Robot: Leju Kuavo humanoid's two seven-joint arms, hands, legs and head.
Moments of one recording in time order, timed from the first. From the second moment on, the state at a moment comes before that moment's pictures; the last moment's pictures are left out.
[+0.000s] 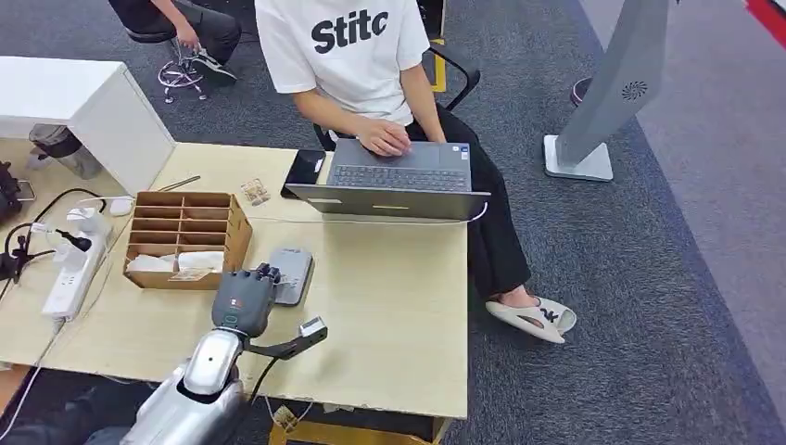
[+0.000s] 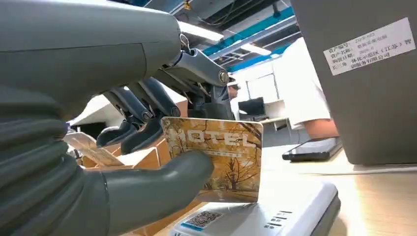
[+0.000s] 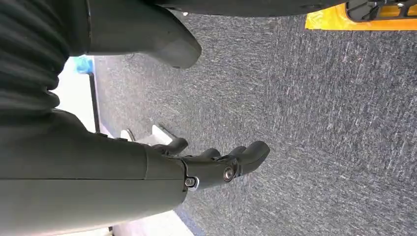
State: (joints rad) left arm -0.23 0.18 -0.29 -1.08 -1.49 0.49 0.13; right arm -0.11 0.14 1.55 -0.07 -1.16 -0.37 0.24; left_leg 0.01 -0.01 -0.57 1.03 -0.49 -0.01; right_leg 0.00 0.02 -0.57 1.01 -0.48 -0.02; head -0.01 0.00
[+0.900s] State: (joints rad) left arm -0.43 0.33 -0.10 -1.38 -1.35 0.40 0.09; right arm -0.12 0.14 1.55 -0.07 -1.13 -0.38 0.25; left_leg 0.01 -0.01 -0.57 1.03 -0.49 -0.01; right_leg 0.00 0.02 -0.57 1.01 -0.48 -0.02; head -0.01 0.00
